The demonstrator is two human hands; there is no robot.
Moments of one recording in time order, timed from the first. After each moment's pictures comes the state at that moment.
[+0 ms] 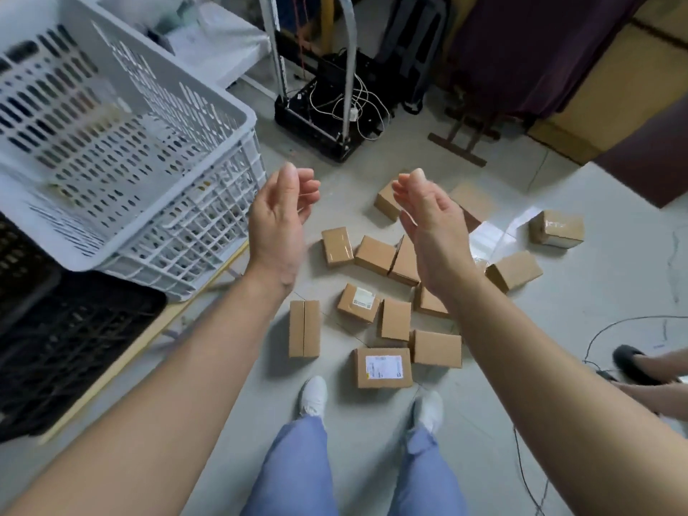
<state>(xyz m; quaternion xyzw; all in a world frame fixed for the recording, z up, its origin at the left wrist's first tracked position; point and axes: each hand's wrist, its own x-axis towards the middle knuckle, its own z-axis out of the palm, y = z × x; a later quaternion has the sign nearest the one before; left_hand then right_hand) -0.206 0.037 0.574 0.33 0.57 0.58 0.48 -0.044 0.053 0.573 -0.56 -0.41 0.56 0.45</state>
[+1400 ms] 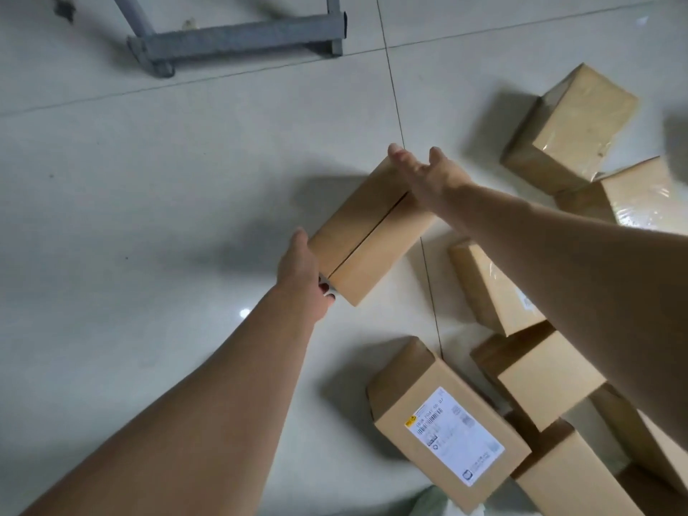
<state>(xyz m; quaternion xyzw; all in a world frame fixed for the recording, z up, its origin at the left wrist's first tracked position) -0.234 -0.075 -0.127 -0.44 0.60 0.48 0.47 -0.201 0.101 -0.103 -0.51 -0.71 0.44 -0.20</state>
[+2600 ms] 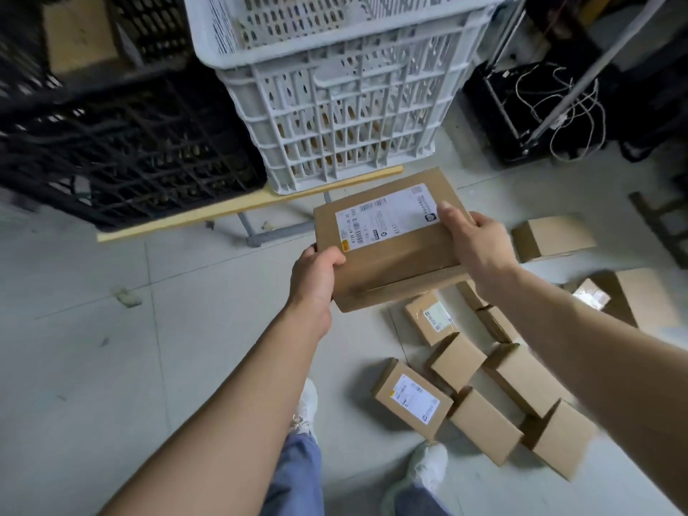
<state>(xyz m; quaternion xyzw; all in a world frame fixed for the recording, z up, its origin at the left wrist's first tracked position) -0.245 -0.066 0.376 -0.09 0.72 0.54 0.43 -0.123 0.089 0.386 -0.58 -0.59 0.55 0.11</state>
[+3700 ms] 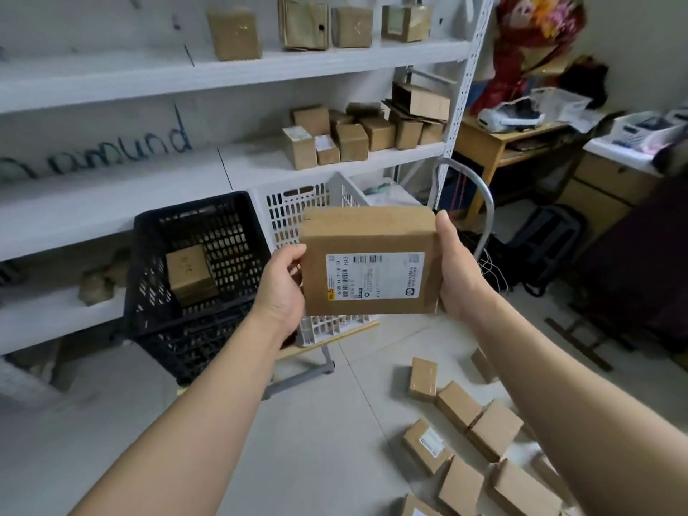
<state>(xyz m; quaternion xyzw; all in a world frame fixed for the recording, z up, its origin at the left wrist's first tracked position) -0.303 -0.109 0.692 0.15 0.51 0.76 0.37 -0.133 0.031 0.701 -0.43 -0.52 0.68 0.30</state>
